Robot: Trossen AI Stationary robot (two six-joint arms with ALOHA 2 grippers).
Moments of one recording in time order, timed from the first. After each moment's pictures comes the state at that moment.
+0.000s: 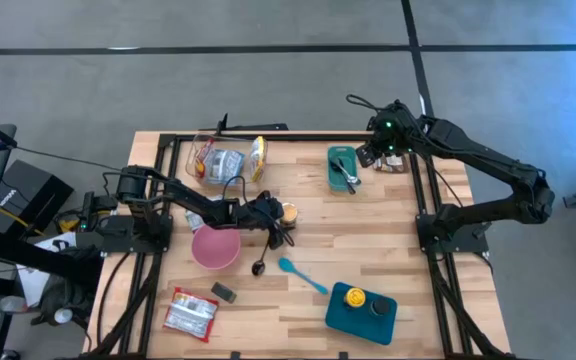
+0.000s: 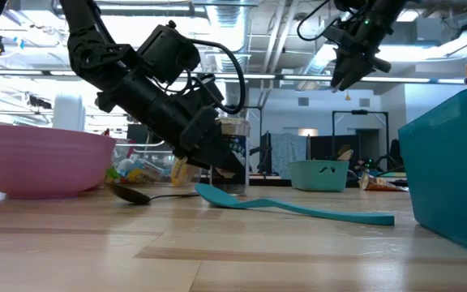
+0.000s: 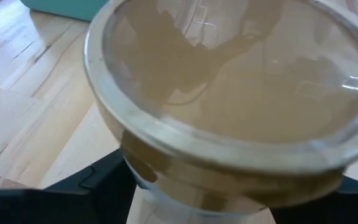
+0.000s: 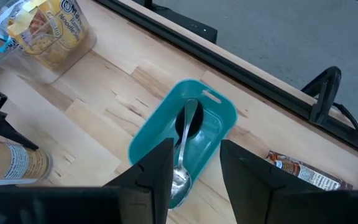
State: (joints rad) left arm 0.01 1.84 0.71 0.56 -0.22 -0.16; right arm -0.58 1.19 1.17 -0.88 0.16 0.34
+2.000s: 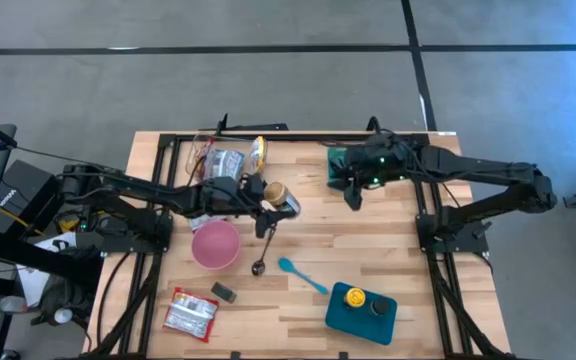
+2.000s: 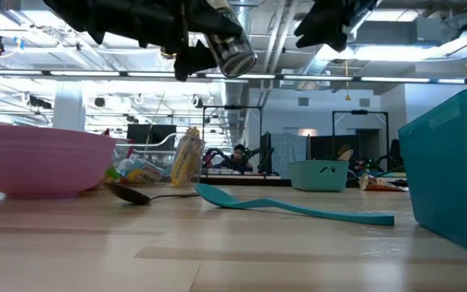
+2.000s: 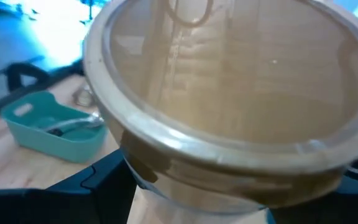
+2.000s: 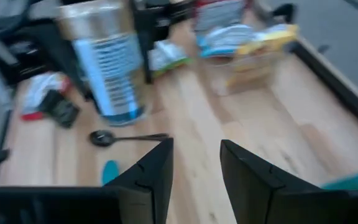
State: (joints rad) left arm 0.01 1.38 0.71 0.51 -0.09 -0.28; right arm -0.19 1.19 1.12 -0.54 -0.05 0.21
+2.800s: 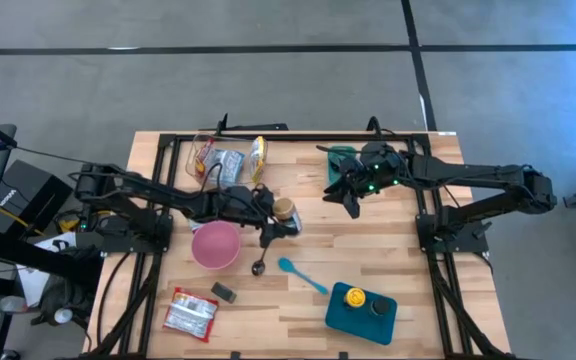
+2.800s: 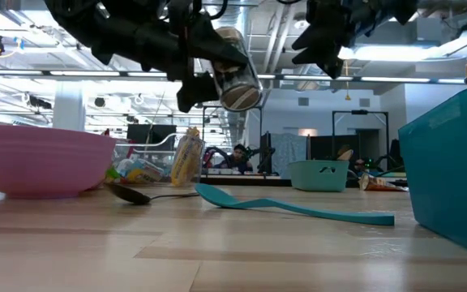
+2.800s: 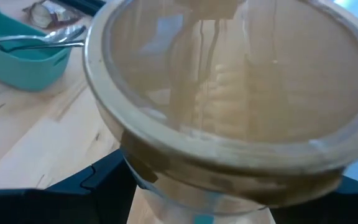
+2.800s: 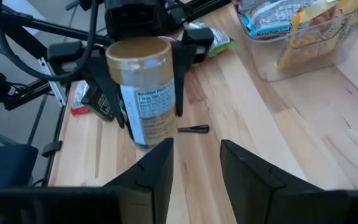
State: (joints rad) left arm -0.01 1.52 0.71 0.51 0.03 -0.44; right arm -0.22 1.19 0.91 -0.29 -0.27 0.29
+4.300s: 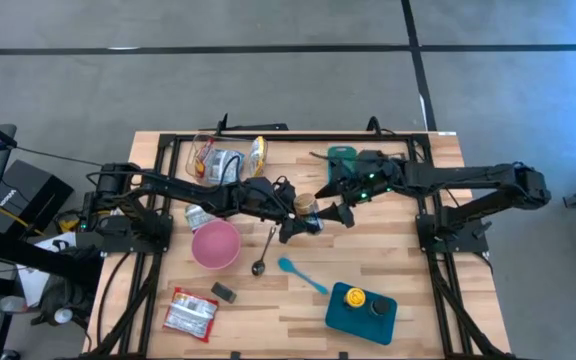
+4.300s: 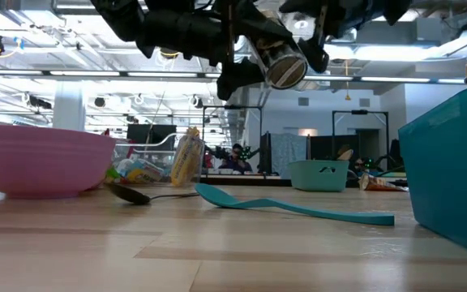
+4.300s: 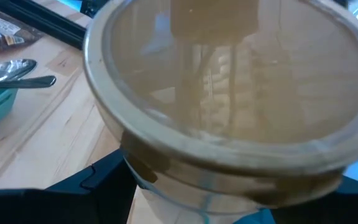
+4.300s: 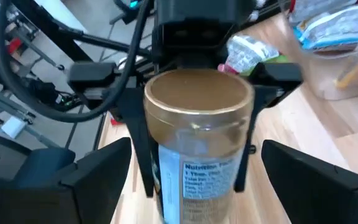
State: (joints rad) left arm 0.03 1.68 0.95 0.49 0.15 -0.48; right arm -0.14 1.25 0.92 -0.12 -0.31 0.37
